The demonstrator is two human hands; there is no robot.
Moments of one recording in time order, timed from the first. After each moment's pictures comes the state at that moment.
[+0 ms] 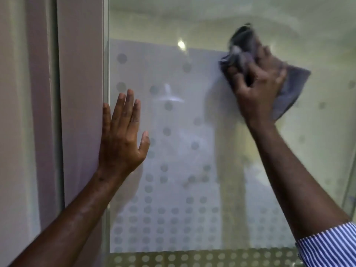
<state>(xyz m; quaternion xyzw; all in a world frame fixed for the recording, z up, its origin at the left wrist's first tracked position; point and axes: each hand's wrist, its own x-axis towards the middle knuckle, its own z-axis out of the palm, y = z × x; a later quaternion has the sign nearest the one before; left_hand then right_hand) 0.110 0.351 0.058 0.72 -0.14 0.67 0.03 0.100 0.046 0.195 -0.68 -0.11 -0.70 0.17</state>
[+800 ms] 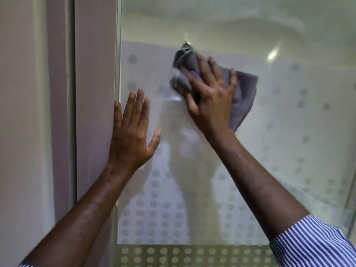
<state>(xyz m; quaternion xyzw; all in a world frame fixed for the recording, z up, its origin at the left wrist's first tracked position) 0.108 0.352 0.060 0.74 -0.12 0.66 -0.01 0.096 0.146 0.160 -0.70 -0.19 -0.68 0.06</state>
